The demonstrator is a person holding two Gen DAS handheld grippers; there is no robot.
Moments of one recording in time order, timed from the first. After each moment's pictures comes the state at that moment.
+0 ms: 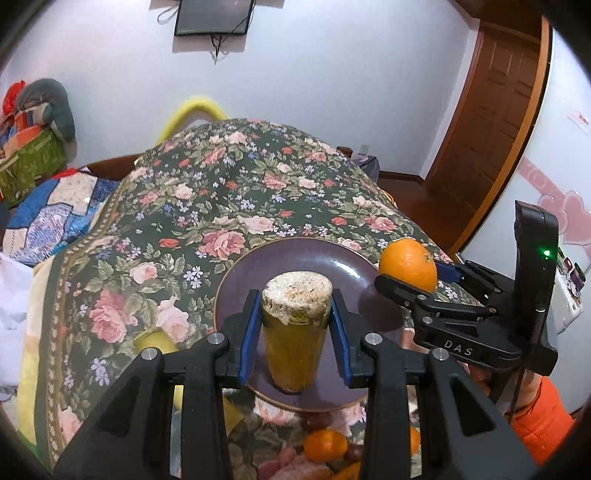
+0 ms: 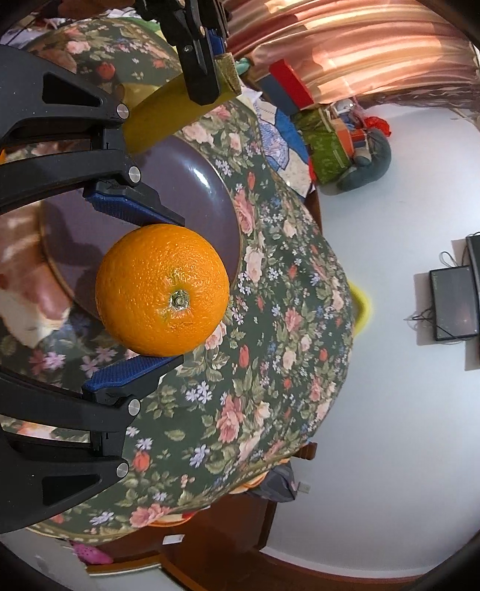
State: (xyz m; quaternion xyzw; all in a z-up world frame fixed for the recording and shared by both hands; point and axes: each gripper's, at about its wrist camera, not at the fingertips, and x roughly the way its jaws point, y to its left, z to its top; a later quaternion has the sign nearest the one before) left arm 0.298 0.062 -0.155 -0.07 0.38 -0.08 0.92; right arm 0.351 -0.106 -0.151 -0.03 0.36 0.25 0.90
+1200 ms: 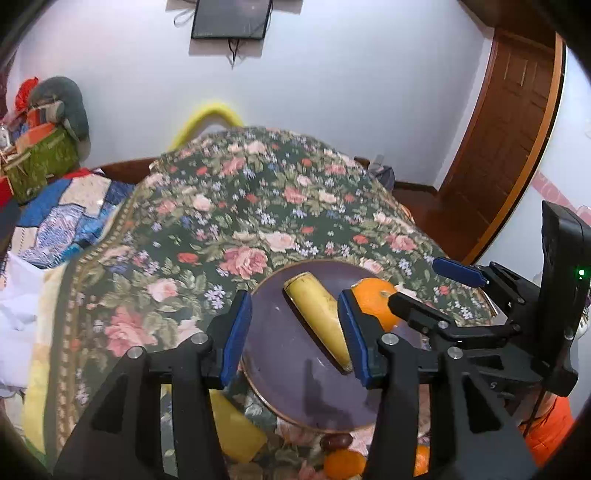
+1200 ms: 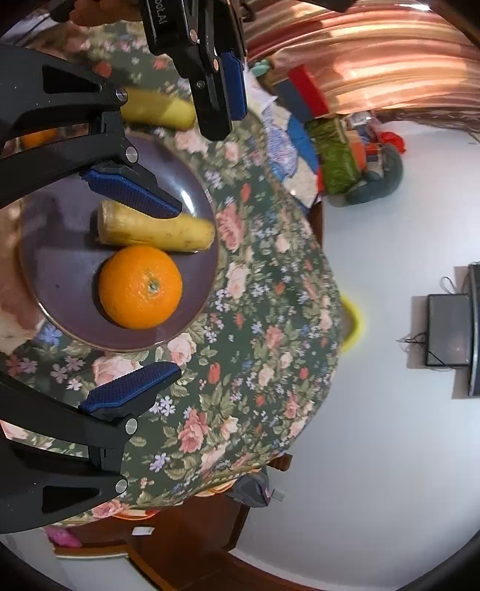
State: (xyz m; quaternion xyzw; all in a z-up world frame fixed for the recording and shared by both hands) left arm 0.303 0.077 -0.139 -0.07 0.36 -0.05 0.93; right arm 0.351 -0.082 -0.125 -0.08 0.34 0.27 0.90
